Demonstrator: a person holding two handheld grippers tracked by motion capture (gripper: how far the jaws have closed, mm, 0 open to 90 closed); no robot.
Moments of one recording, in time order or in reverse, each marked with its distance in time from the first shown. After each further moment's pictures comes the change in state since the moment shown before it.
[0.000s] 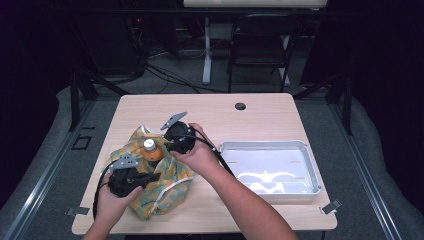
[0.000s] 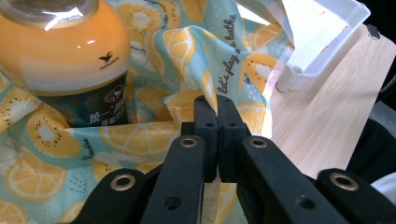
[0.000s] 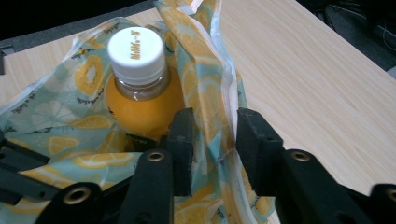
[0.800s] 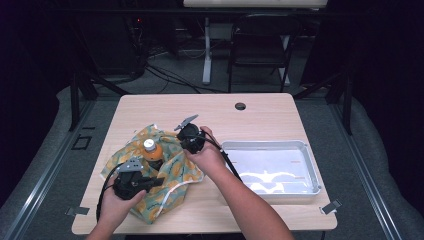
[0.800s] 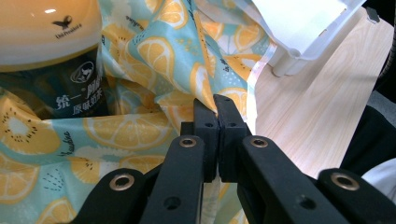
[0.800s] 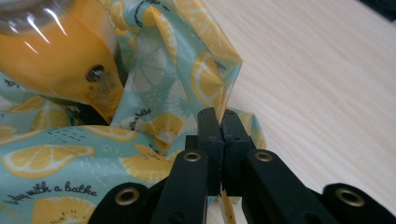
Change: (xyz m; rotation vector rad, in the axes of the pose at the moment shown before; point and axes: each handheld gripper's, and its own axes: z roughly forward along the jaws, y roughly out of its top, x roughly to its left) left arm -0.003 -0.007 0.012 0.045 -0.021 0.003; right arm -0.029 -0.035 0.027 0.078 -0.041 0.099
